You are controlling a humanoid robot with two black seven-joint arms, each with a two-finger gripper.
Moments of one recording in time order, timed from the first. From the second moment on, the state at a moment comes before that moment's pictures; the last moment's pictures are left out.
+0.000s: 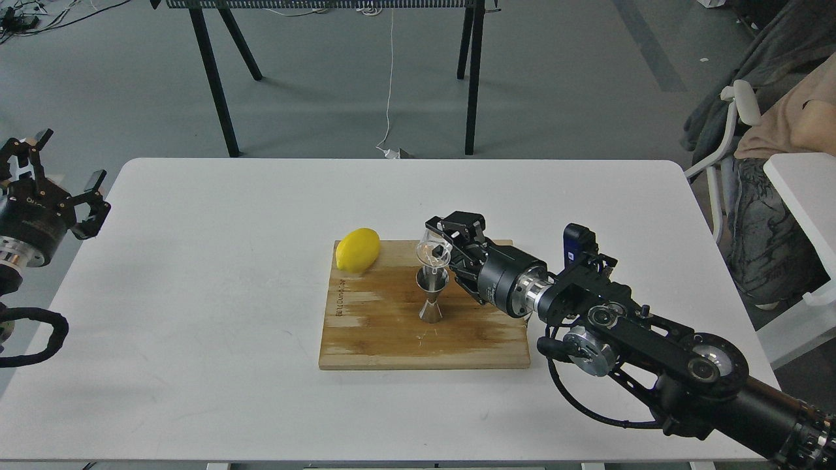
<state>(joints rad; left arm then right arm) -0.53 0.68 -0.65 -0.64 -0.08 -0.49 -0.49 0.54 -0.24 0.57 1.43 -0.77 -0.15 -0.16</state>
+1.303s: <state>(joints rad) -0.53 0.68 -0.65 -0.64 -0.08 -0.49 -0.49 0.64 -0.28 0.44 1.42 -0.93 -0.17 -0.15</state>
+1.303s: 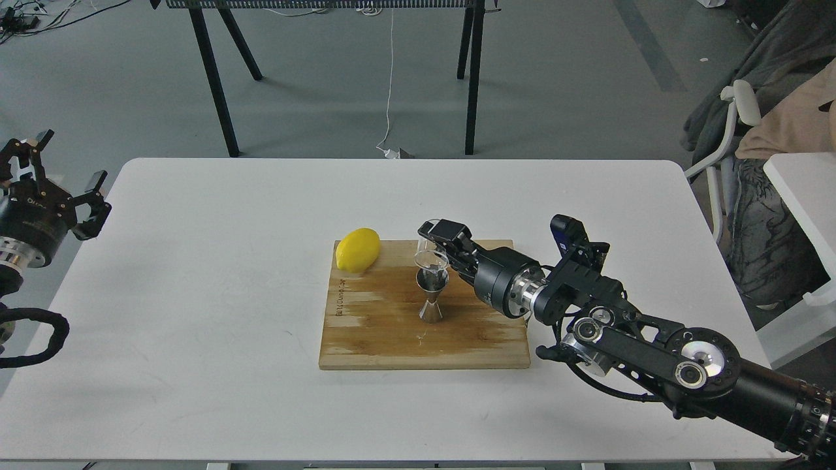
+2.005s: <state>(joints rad) -0.53 0.68 -0.65 -0.64 -0.08 -0.49 -0.49 0.70 -0.29 0.38 1.41 -0.99 -0.17 -0.13</state>
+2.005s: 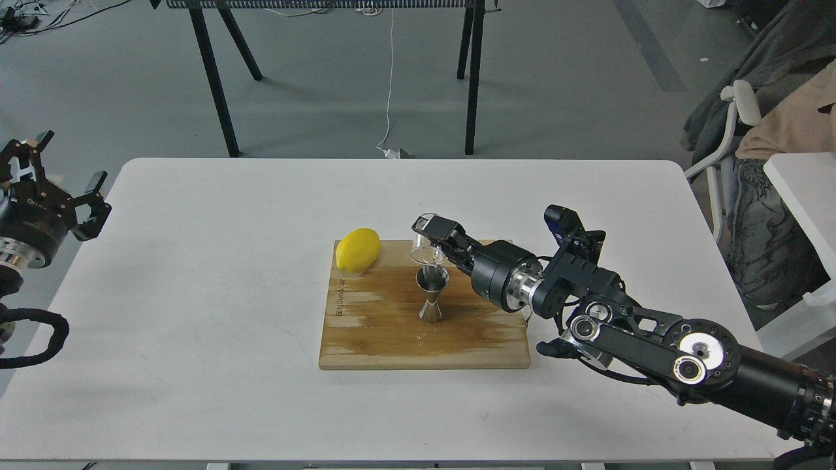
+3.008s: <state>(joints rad) -0.52 0.68 -0.65 -0.64 -0.08 -0.49 -0.49 0.74 -0.32 0.32 1.41 -1.04 -0.17 -0.12</state>
